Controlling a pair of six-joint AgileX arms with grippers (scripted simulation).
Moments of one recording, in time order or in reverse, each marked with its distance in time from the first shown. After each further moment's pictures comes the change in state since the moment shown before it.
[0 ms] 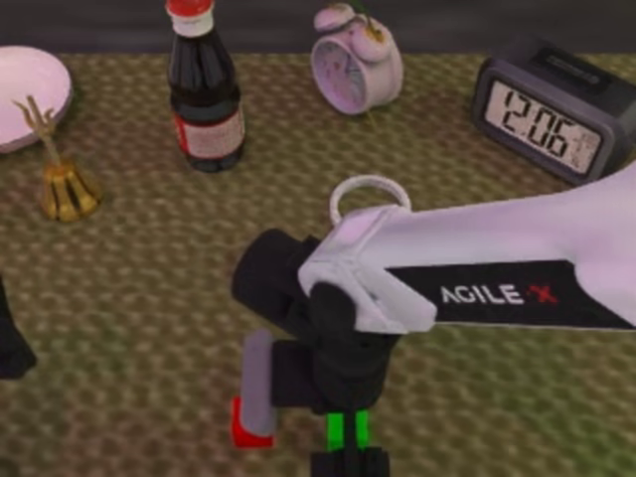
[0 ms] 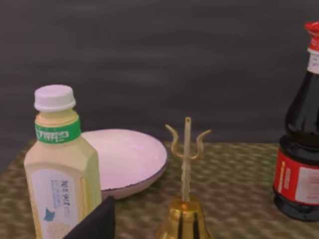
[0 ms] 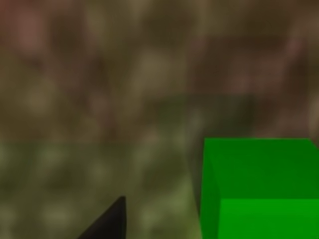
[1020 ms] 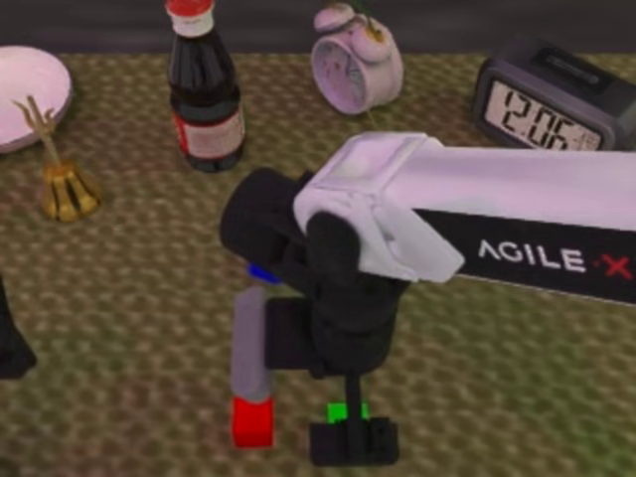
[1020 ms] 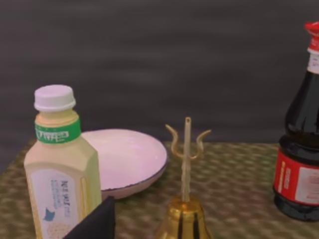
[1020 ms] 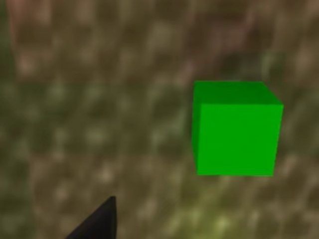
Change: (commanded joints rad) left arm 0.000 0.000 0.000 0.000 0.000 0.000; right arm 0.002 -0.099 0.141 -0.243 -0.001 -0.005
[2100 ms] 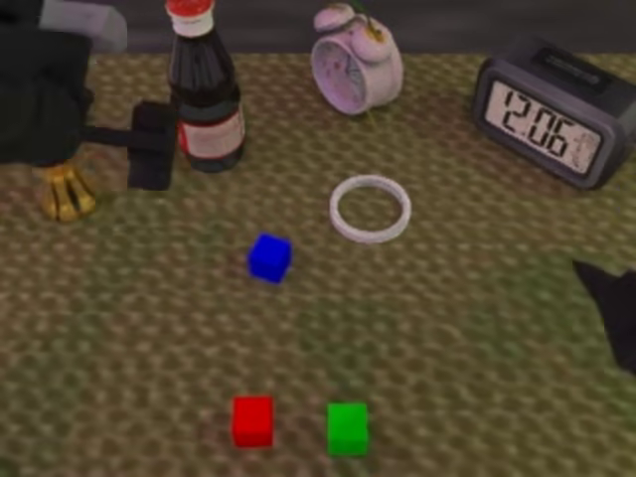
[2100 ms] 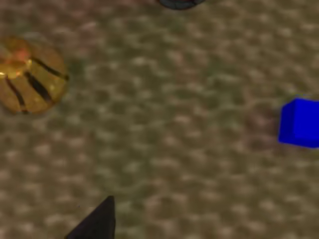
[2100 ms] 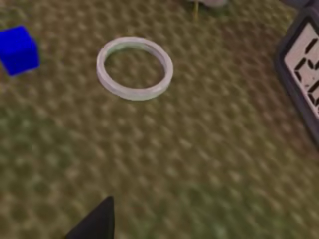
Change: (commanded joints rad) left arm -0.307 1.423 1.180 -0.733 0.002 -0.056; right arm -0.578 -1.224 -0.884 0.651 -0.054 0.371
